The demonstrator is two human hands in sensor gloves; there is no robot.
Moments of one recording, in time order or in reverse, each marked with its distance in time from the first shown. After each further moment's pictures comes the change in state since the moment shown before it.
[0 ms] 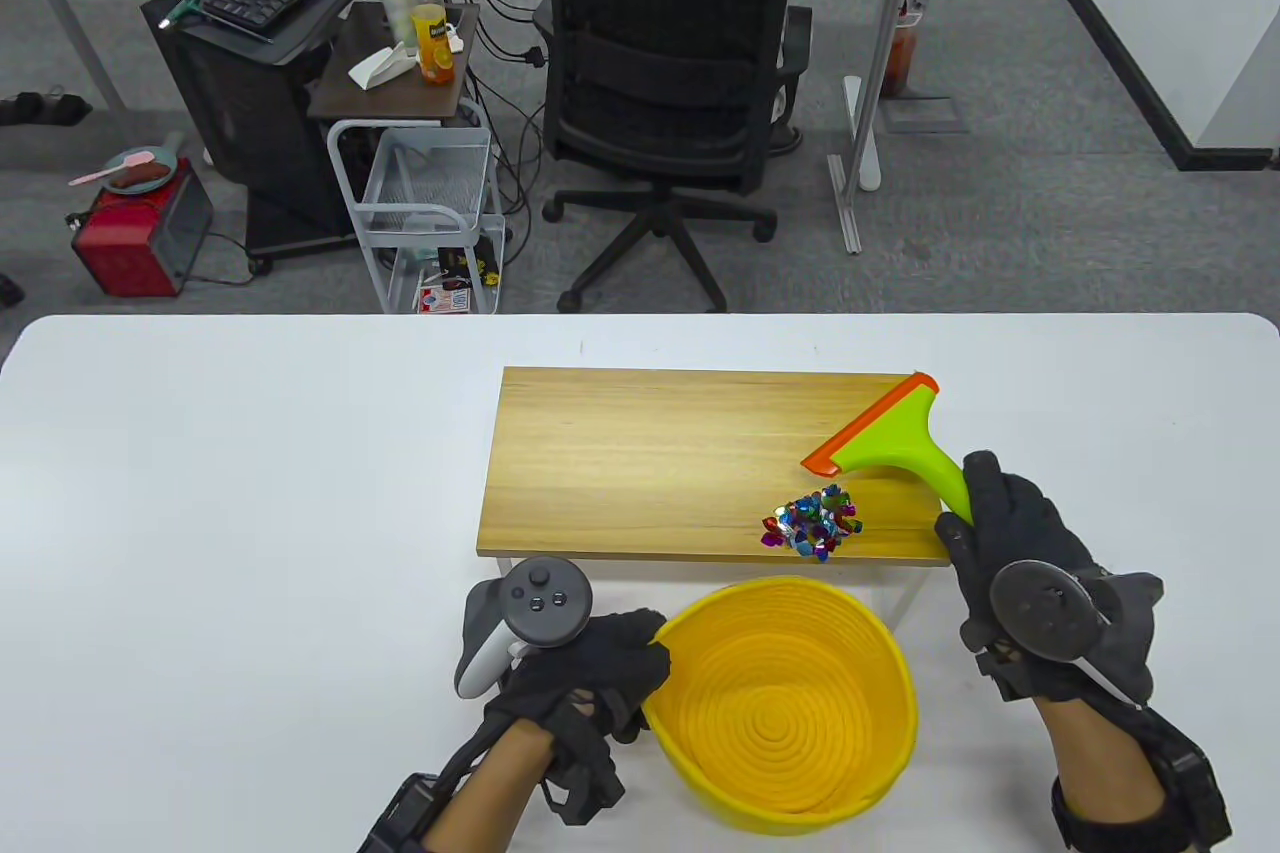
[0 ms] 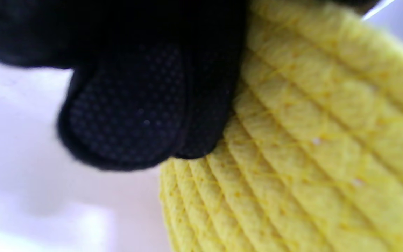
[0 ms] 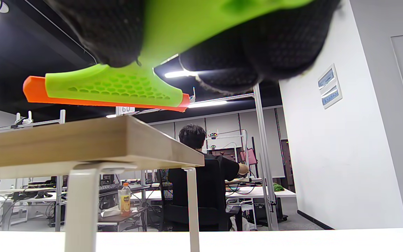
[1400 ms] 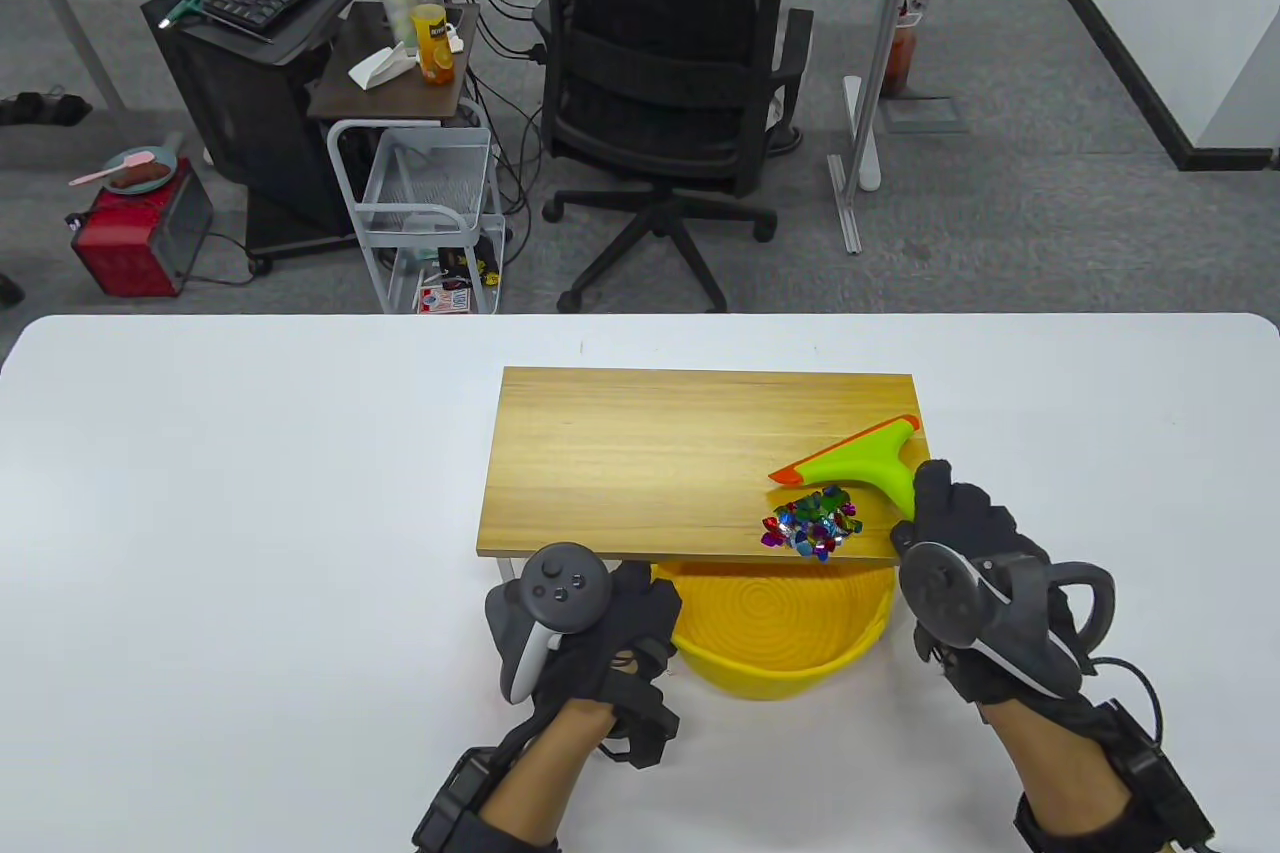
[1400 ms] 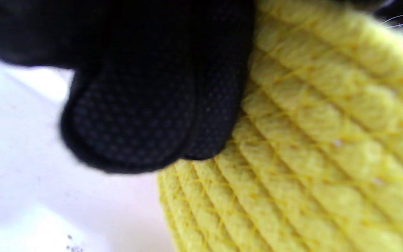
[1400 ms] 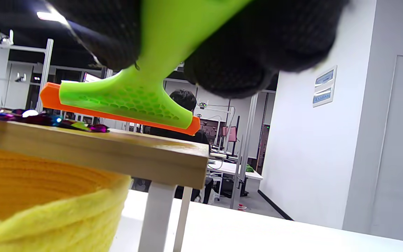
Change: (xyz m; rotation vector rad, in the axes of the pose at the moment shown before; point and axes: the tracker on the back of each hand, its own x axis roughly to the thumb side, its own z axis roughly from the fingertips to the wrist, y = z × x) left_hand 0.014 -0.001 -0.014 0.384 0.120 -0.017; right_hand 0.071 -0.014 -0.010 0.188 0.021 0.278
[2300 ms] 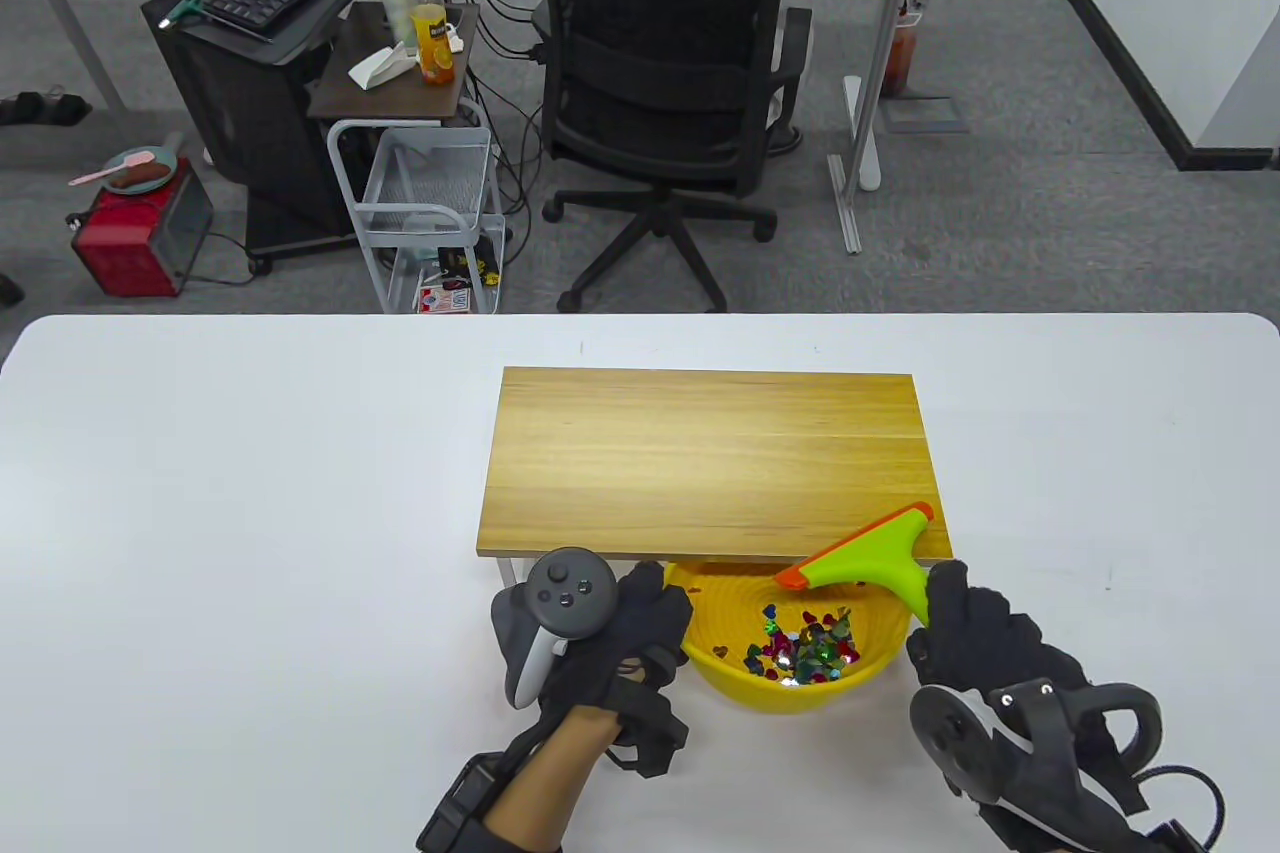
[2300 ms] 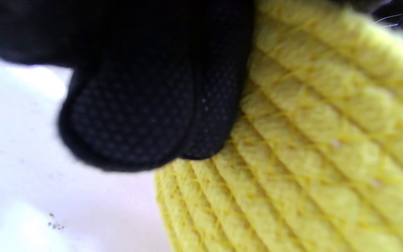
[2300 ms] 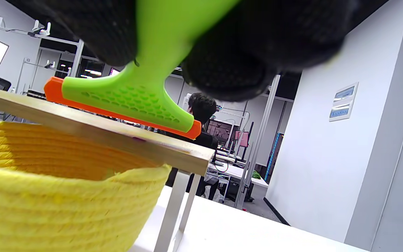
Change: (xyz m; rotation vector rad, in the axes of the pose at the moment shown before) left_hand 0.004 -0.003 0.003 -0.025 -0.025 0.029; right_hand 0.007 -0.036 0.070 -0.003 -0.093 0.060
